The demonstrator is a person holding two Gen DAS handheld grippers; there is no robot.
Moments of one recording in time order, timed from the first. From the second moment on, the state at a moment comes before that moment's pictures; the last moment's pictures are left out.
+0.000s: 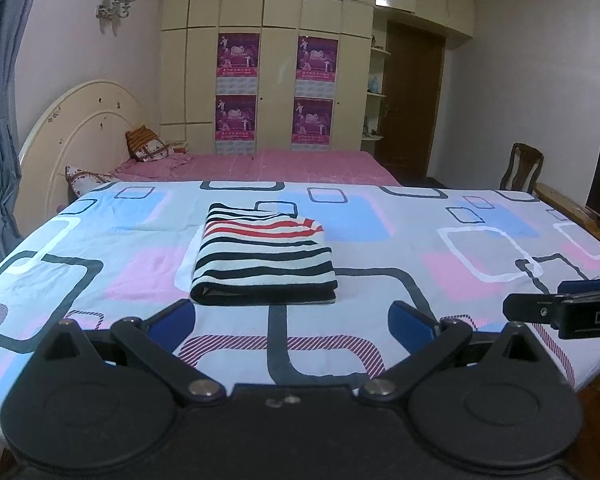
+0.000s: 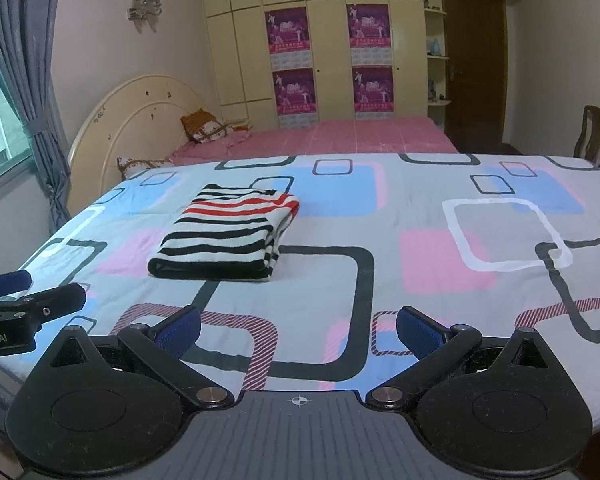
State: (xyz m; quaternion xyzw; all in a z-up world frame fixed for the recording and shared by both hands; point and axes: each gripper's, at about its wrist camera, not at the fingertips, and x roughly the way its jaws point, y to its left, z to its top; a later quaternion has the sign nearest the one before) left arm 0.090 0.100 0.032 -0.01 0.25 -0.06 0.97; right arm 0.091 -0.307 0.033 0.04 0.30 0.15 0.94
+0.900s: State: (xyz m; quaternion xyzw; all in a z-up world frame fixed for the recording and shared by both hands) left arm 0.090 0.101 0.039 -0.01 0.25 -0.06 0.97; right arm 0.097 -0.313 0.039 0.04 0.29 0.16 0.94
